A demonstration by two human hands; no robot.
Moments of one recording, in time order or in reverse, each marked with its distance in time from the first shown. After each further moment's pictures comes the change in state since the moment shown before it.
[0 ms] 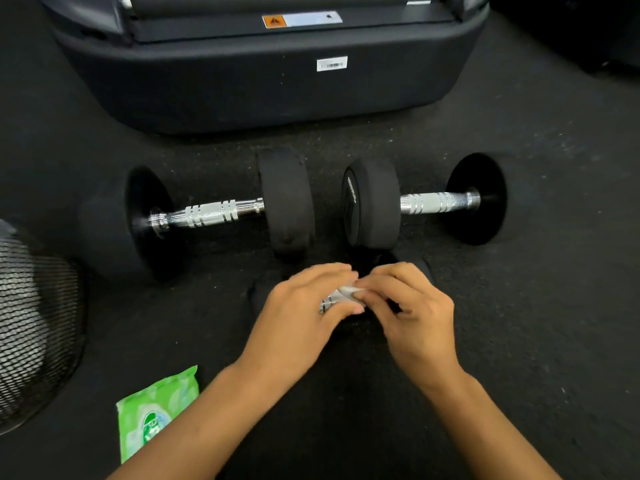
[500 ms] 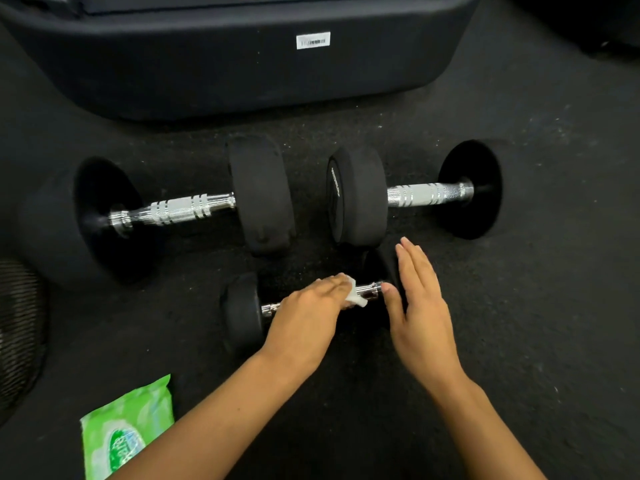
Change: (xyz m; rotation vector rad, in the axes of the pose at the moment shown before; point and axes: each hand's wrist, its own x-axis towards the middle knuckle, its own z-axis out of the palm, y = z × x) left_hand 0.020 -0.036 0.066 0.301 -0.198 0.072; right_hand -0.015 0.048 -0.001 -0.121 -0.186 0.402
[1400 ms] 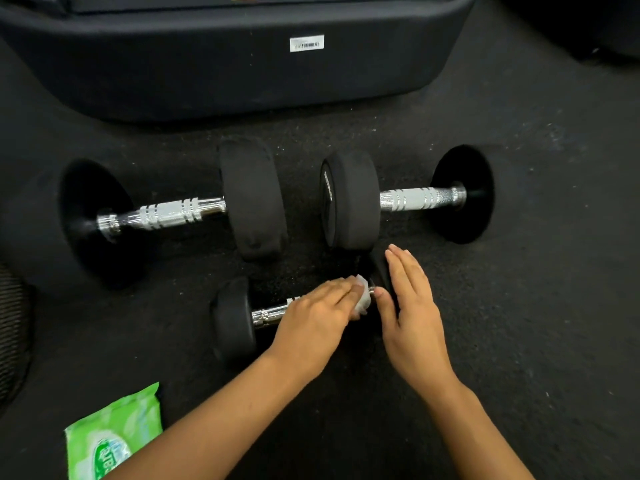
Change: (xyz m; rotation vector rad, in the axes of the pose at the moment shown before) left_hand 0.006 0.006 0.013 0.030 -0.067 0.069; right_hand 0.002 0.002 0.000 0.011 -0.005 -0.025
